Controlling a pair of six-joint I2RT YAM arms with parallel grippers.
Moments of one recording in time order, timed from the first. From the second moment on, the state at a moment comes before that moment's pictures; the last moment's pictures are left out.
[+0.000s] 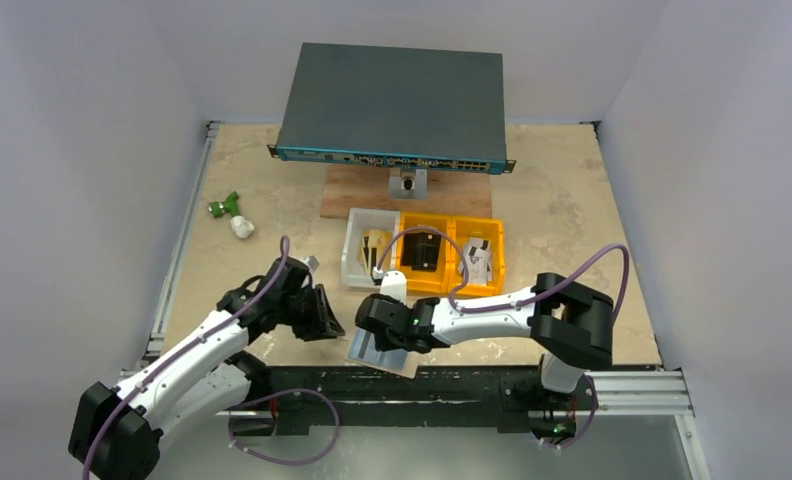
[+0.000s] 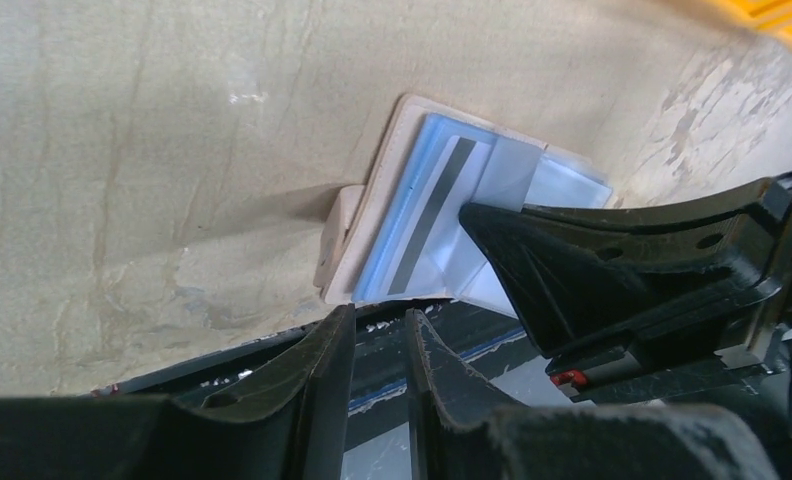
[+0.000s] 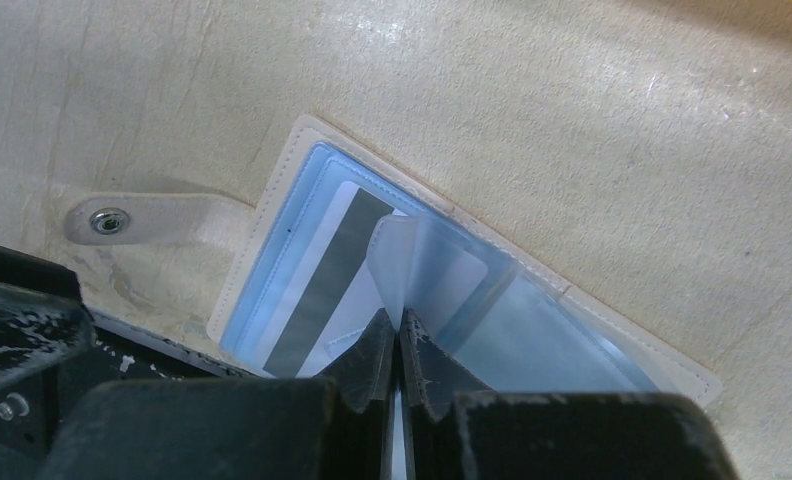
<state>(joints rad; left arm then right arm) -0.53 0.83 0.47 -0.68 0.30 -0.86 1.31 1.71 0.96 -0.33 0.36 1.05</state>
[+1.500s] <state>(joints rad) -0.78 1.24 0.57 -0.45 0.25 -0.85 1.21 1.46 0.63 0.03 0.16 1.10</state>
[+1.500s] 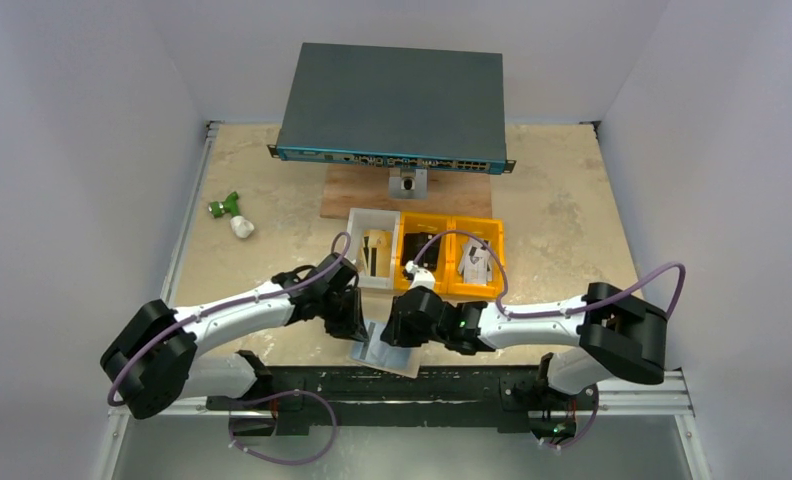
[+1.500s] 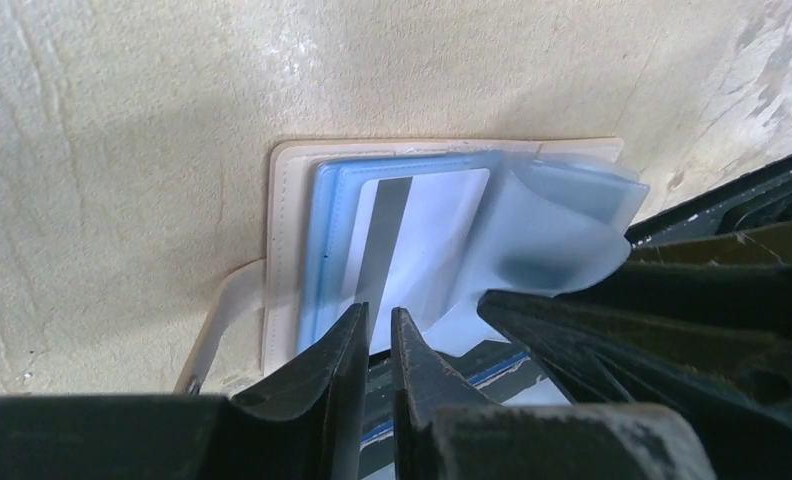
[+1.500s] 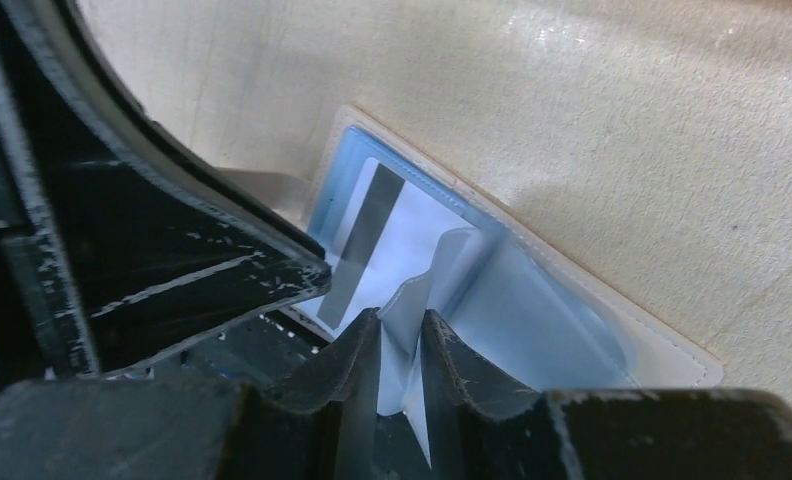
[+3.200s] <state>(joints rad) -1.00 1.57 0.75 -0.29 0.29 -0.94 1.21 1.09 0.54 -0.25 0.26 1.17</state>
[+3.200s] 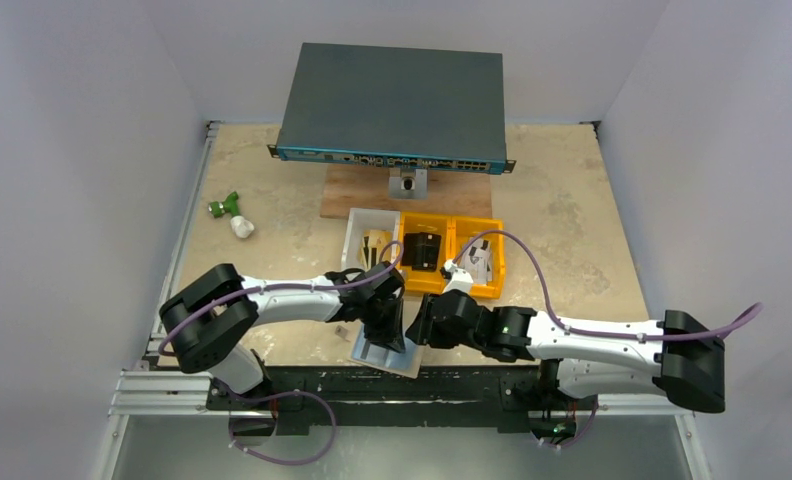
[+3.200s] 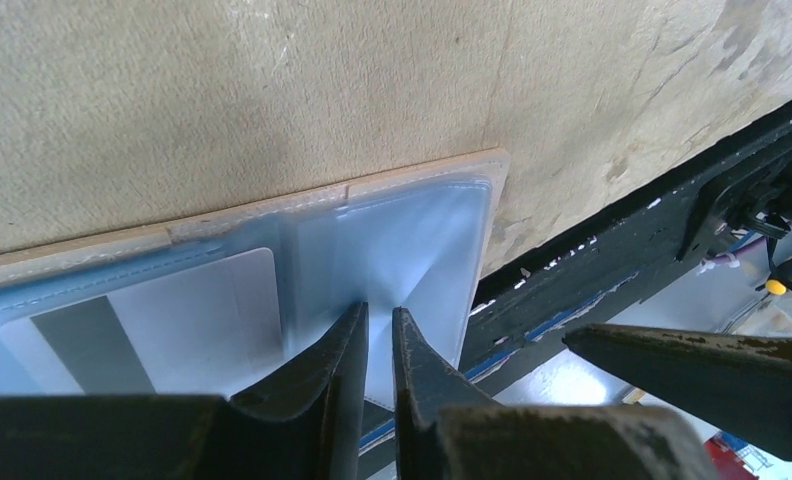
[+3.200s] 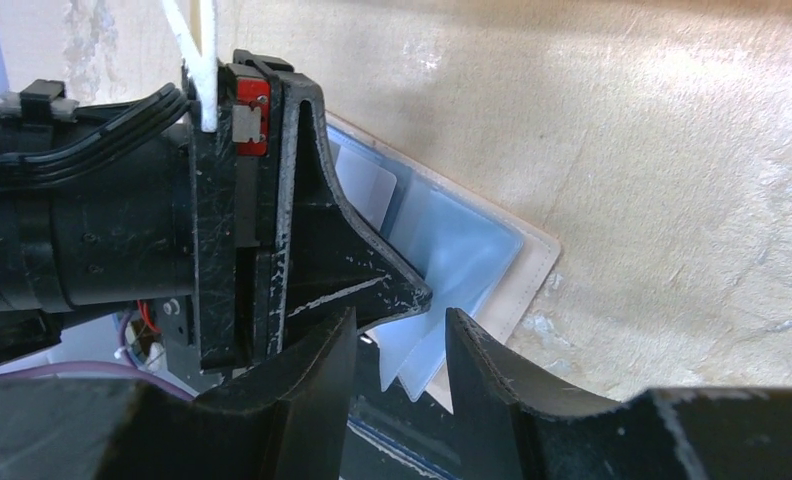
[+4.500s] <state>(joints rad) -0.75 1.11 0.60 -0.45 0.25 -0.86 1.26 1.44 0.79 -0.24 0.27 1.17</state>
